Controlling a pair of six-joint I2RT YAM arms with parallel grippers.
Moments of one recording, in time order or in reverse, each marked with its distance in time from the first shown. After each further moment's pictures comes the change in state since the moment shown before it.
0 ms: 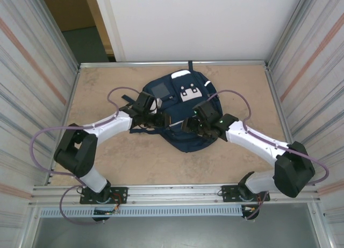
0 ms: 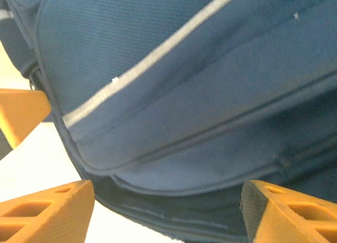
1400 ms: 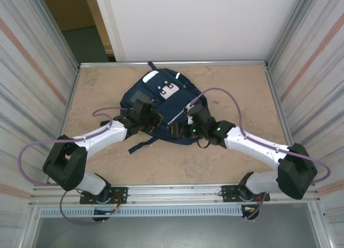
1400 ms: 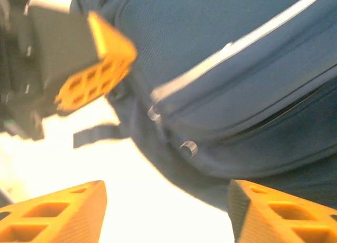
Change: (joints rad) left arm -0.055 -0.165 -0.142 0.138 -0.220 -0.792; right arm 0.139 -0.027 -0.059 0.224 -0.046 -0.248
